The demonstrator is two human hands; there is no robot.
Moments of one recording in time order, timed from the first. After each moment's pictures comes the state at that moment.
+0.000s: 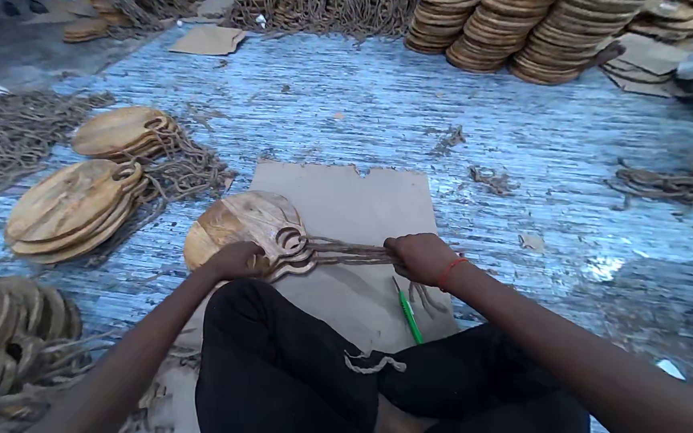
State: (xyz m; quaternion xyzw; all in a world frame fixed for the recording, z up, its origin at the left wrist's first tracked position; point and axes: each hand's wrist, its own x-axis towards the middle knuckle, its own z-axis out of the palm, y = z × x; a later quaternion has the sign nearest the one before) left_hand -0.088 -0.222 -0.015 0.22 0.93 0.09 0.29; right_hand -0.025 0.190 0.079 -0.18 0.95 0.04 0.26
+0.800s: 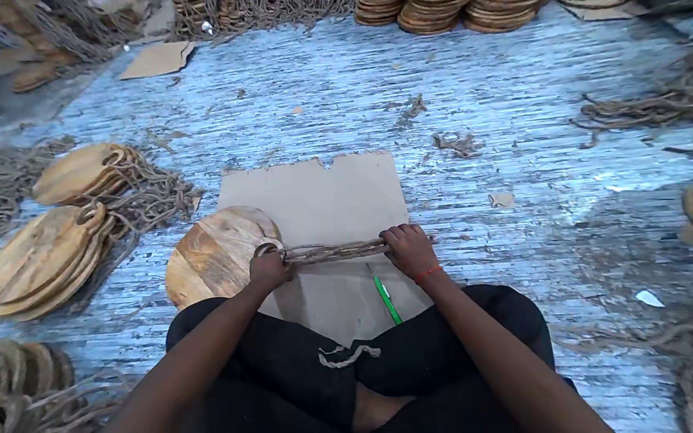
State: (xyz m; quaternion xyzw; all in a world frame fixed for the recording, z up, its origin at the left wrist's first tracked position) left_hand -0.069 -0.050 -0.038 0.01 0.94 -0.06 0.33; right_hand 0.005 0.281 -0.079 -0.13 0.97 -0.09 -0.16
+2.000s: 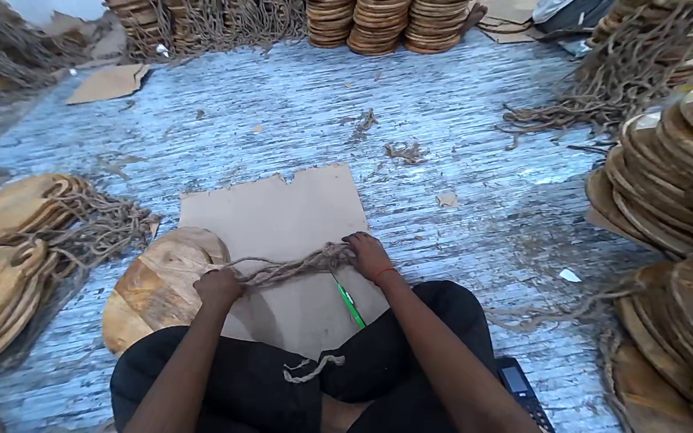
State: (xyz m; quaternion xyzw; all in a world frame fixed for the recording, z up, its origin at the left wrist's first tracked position) left_hand -0.067 -0.048 -0.014 -0.07 0.95 -0.13 0.28; right_hand -0.003 0.286 -0.093 0.01 0.97 -0.25 0.06
